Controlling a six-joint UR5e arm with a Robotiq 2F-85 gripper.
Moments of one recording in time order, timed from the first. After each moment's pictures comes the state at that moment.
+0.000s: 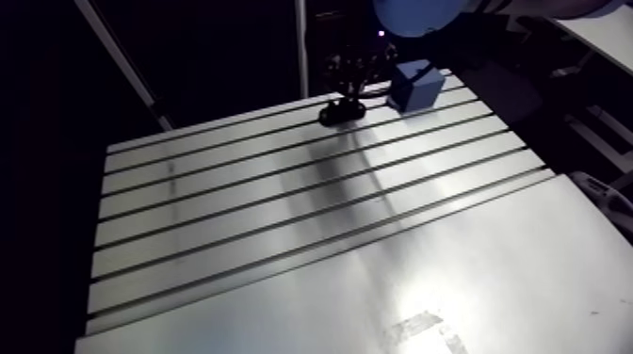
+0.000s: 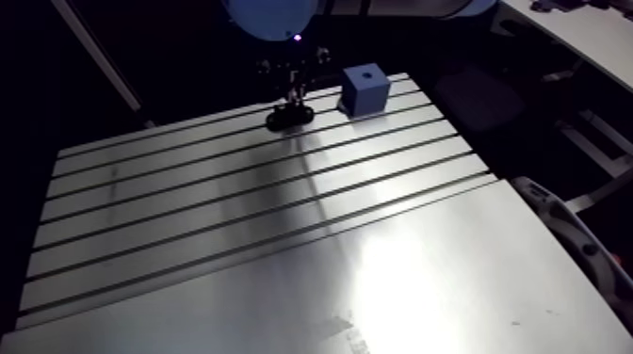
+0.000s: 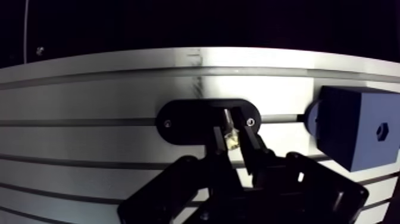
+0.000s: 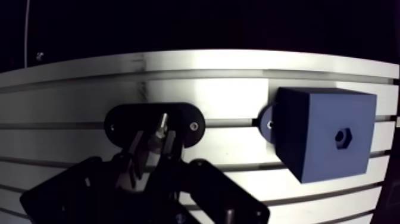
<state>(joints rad) -0.35 -1.05 1.71 -2.40 -1.51 -1.91</state>
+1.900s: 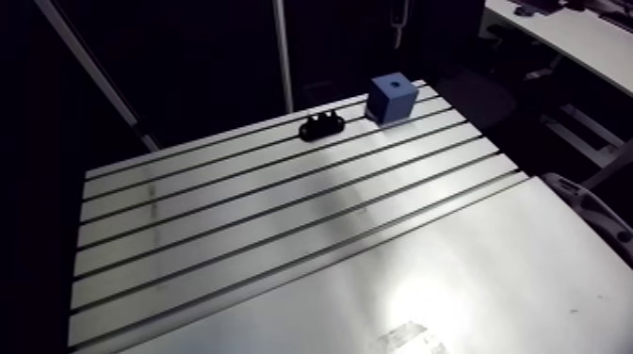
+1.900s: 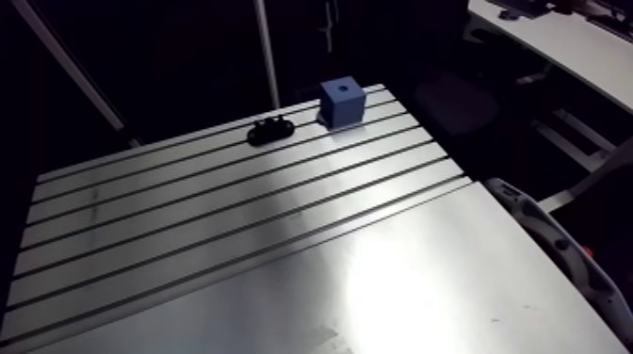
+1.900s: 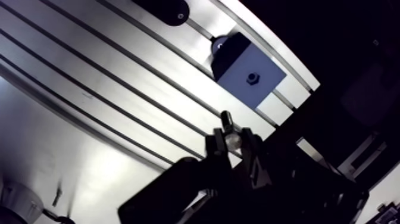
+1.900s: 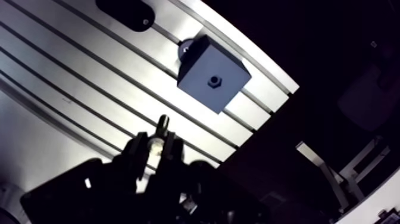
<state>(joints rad) -0.42 -1.09 1.26 -1.69 -1.74 -2.65</state>
